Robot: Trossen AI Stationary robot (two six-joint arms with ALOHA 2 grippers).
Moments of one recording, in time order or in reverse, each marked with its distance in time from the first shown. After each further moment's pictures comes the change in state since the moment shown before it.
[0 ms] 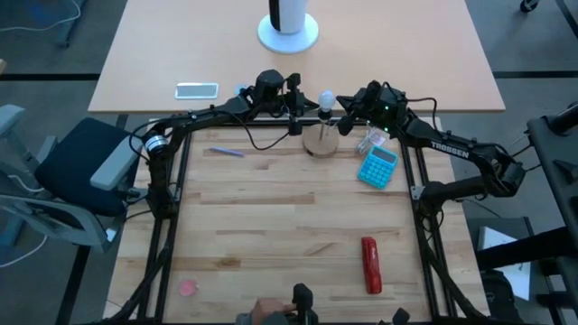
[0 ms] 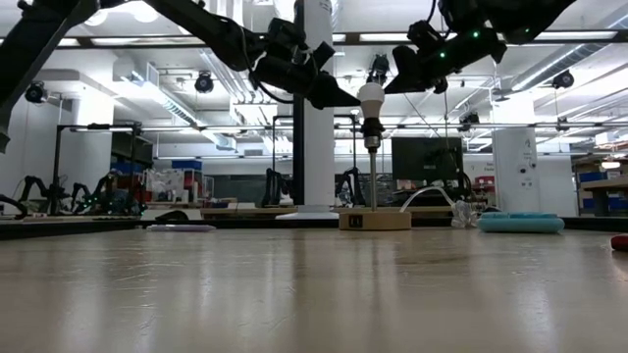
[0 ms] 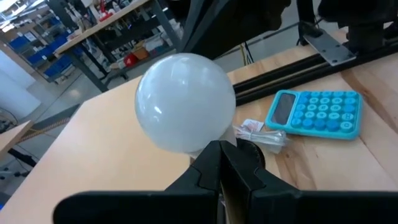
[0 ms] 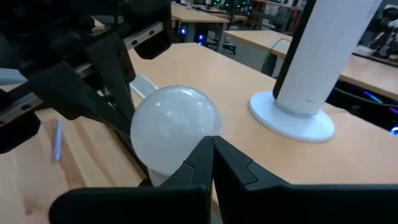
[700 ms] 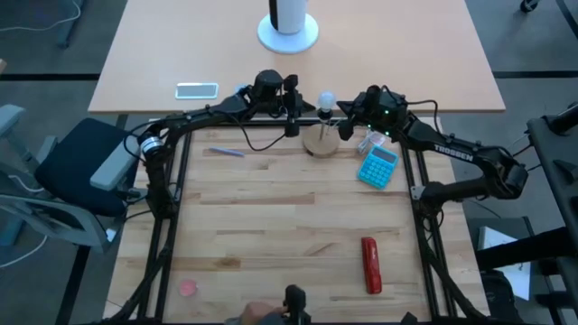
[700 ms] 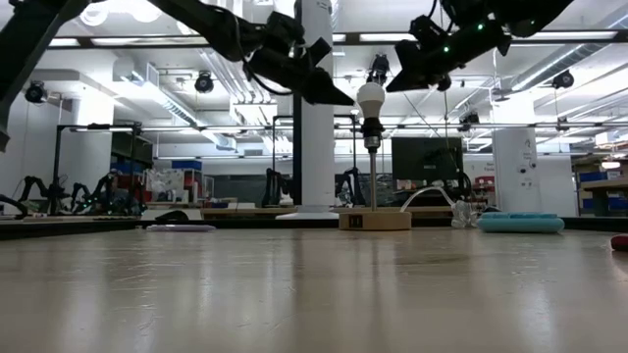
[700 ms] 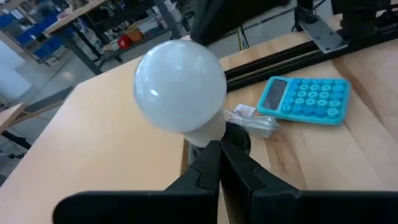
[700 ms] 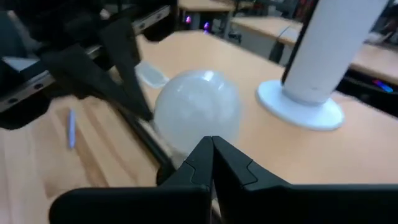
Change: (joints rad) left arm 0.001 -0.045 0.000 -0.128 -0.037 0.004; right arm 0.033 -0.048 -0.001 -0.081 0.044 0.020
